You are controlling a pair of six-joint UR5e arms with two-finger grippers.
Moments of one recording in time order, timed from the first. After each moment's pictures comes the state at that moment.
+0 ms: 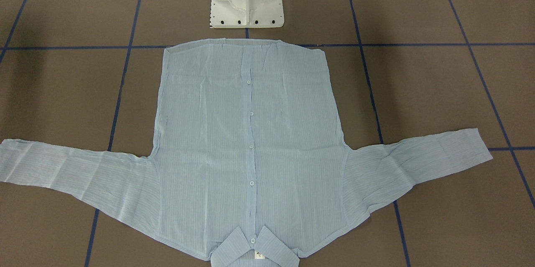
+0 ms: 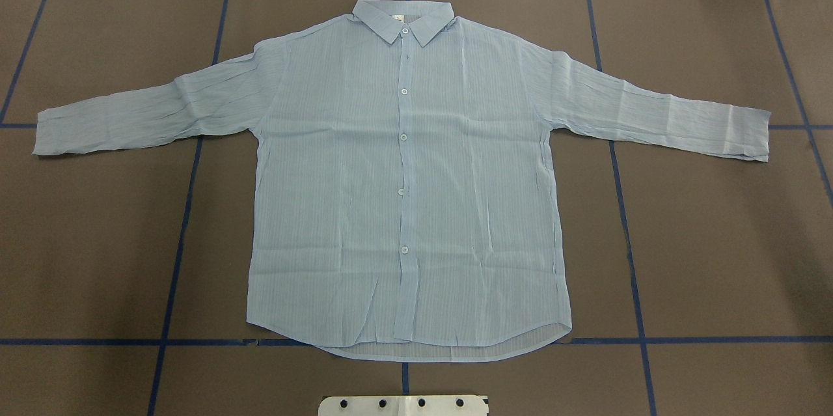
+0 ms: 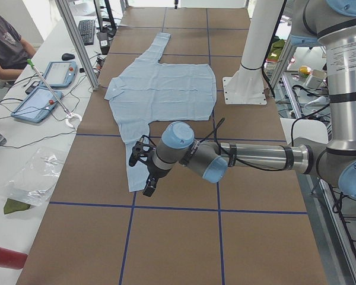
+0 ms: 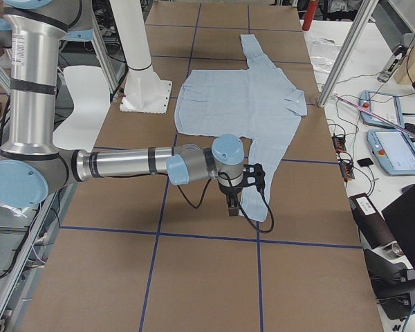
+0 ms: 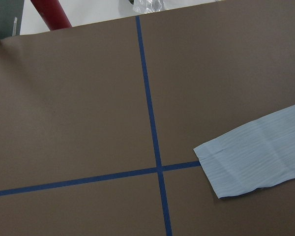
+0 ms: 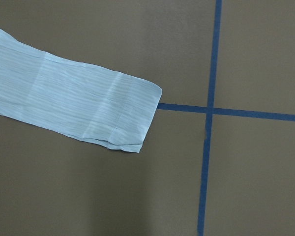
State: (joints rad) left arm -1.52 -1.38 -1.78 -2.10 -2.24 -0.23; right arm 1.48 -1.71 1.80 -1.39 2.35 0.18
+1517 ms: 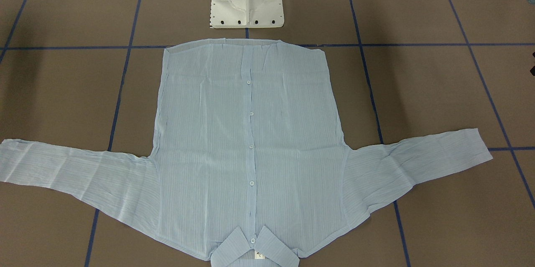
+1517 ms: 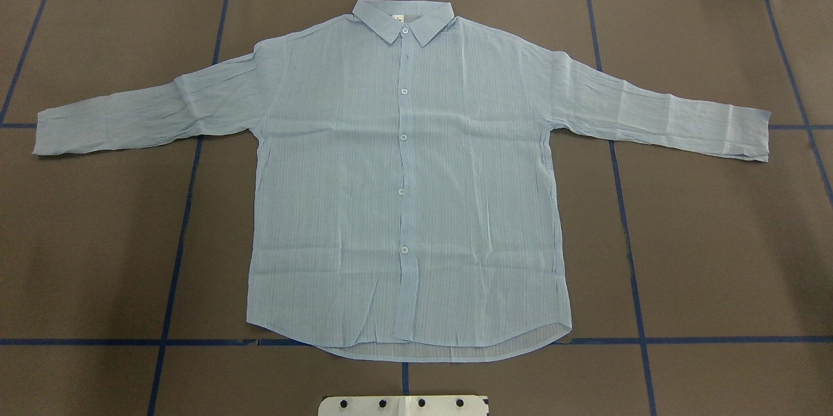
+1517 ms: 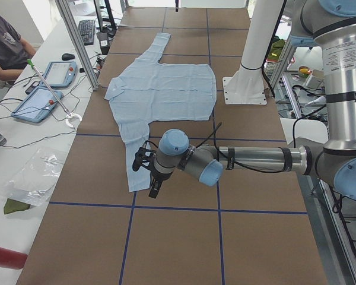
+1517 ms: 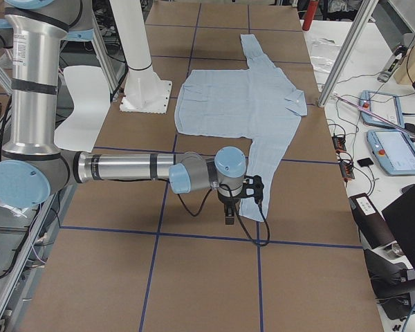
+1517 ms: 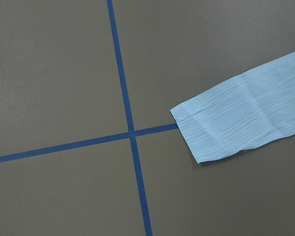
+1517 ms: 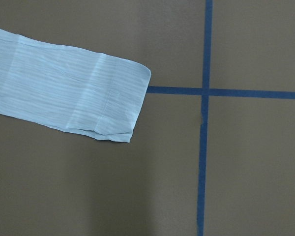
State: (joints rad) left arm -1.46 -1.38 -1.74 -2.09 -2.29 -0.23; right arm 1.43 -1.66 1.70 -1.39 2.37 0.21
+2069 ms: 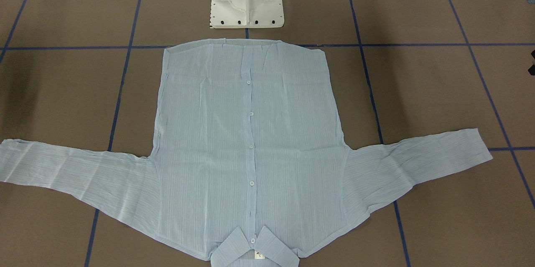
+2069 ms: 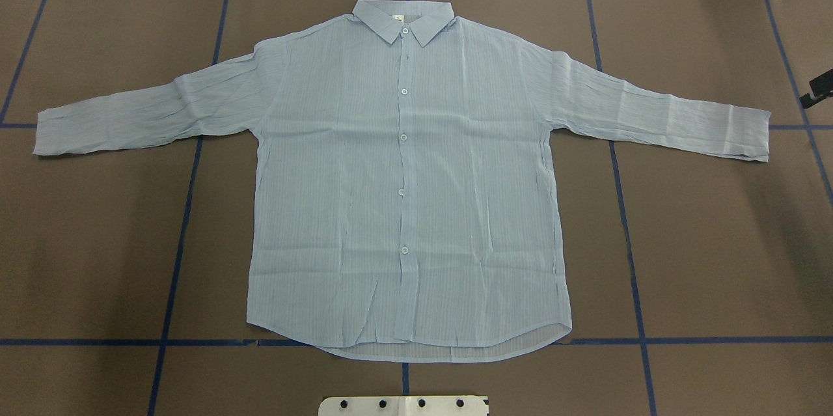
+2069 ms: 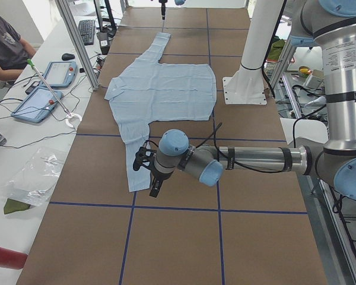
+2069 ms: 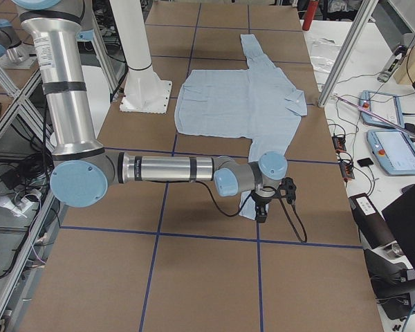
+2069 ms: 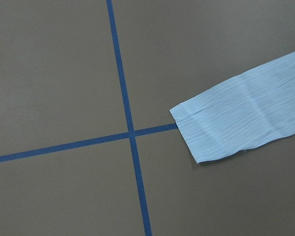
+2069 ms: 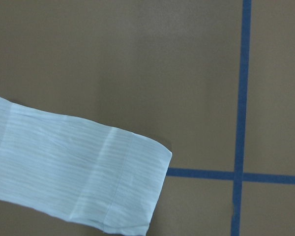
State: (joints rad) left arm -1.46 -1.38 -1.74 -2.09 -2.33 -0.23; right arm 1.36 -1.39 1.36 -1.29 2.37 0.28
